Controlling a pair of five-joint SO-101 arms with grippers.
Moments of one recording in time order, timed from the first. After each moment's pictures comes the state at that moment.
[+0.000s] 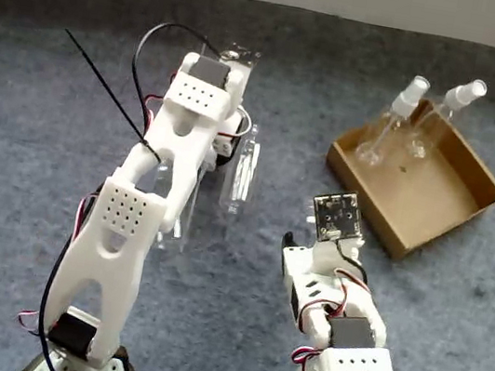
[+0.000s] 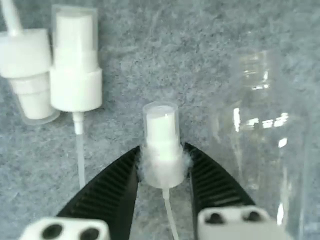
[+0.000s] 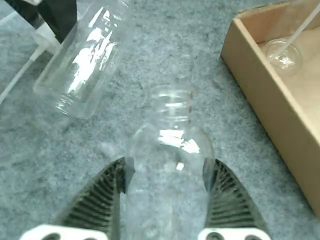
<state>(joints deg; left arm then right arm) 10.2 61.7 -65.3 99.1 7.4 -15.1 -70.3 87.8 31.1 7.3</state>
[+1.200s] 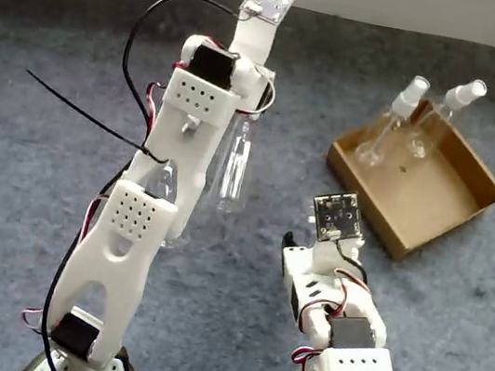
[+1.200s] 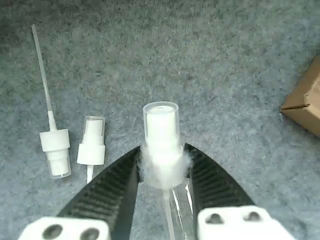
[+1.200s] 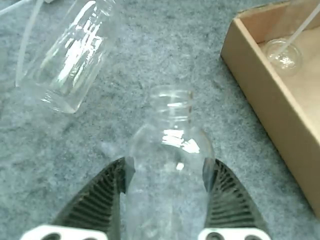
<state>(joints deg) 13.6 60.7 -92.4 100.0 7.2 -15.1 -70.3 87.8 31.1 7.3</state>
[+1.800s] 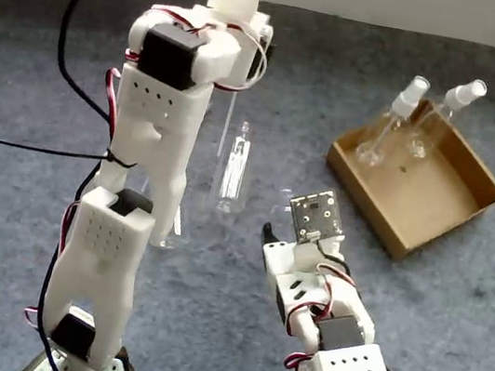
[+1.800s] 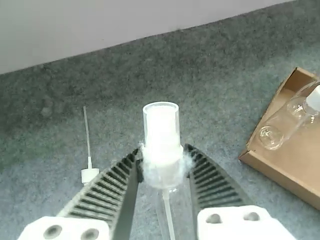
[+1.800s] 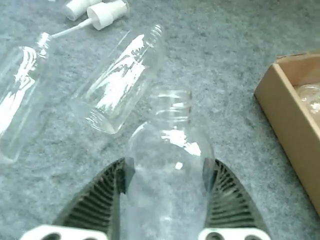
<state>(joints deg) 13.6 40.0 -92.4 100.9 7.2 -22.9 -70.2 87.9 24.2 7.4</state>
